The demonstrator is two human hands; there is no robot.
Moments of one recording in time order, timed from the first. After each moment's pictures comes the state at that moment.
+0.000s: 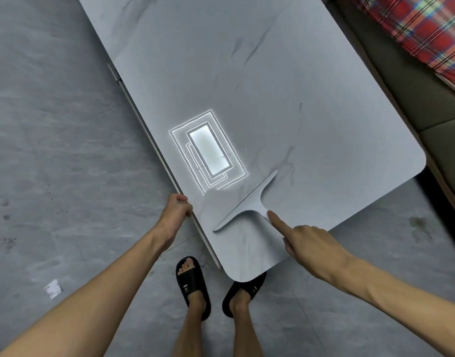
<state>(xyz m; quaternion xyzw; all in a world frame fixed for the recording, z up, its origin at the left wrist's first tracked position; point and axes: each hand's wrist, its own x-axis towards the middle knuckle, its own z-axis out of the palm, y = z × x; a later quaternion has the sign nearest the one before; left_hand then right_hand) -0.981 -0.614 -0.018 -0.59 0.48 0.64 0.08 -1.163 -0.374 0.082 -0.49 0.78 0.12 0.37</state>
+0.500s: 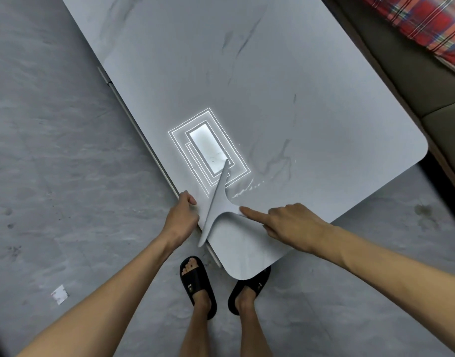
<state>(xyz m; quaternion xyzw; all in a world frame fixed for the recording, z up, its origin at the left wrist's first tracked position) -0.996 -0.591 -0.006 -0.51 0.69 0.49 0.16 -1.175 -0.408 0.057 -0.62 0.71 0.13 0.29</state>
